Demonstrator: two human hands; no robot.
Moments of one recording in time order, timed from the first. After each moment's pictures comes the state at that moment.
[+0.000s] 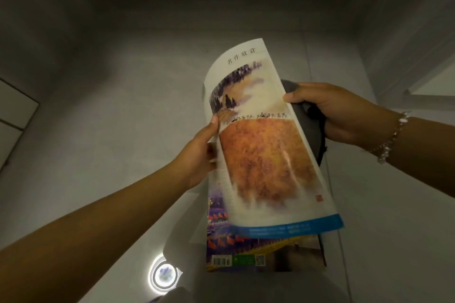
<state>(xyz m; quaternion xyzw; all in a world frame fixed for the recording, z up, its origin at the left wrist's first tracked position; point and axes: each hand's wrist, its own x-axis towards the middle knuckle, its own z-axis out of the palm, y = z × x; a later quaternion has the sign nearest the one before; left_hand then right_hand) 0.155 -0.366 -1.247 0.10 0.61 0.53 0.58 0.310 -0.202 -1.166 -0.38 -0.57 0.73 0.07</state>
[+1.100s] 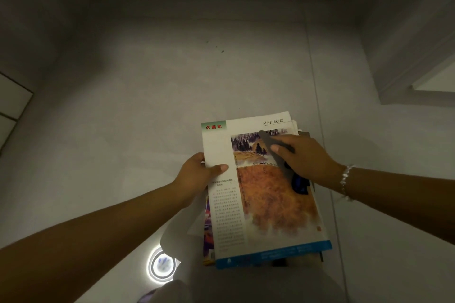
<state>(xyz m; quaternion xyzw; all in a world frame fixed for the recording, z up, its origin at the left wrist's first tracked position) 0.169 -0.399 -1.295 0.12 0.76 0.40 0.51 0.336 -0.235 -1.270 -0.34 -0.88 0.33 0.01</state>
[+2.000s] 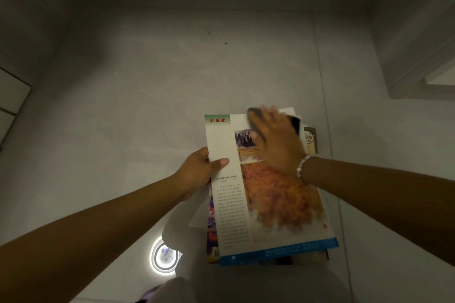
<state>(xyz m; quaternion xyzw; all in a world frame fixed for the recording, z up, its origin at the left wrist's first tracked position) 0.159 -0.398 -1.302 0.17 0.72 0.40 0.54 0.290 -0.238 -1.318 -0.28 -0.95 0.14 -0.03</state>
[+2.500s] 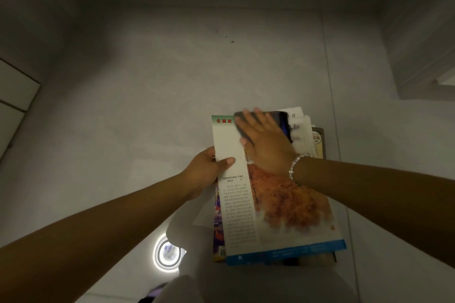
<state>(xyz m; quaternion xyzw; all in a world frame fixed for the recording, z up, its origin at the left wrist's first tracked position) 0.157 -0.397 -1.308 0.15 0.70 0.42 0.56 0.267 -0.257 -1.315 -0.21 -0.96 0.16 -0.05</state>
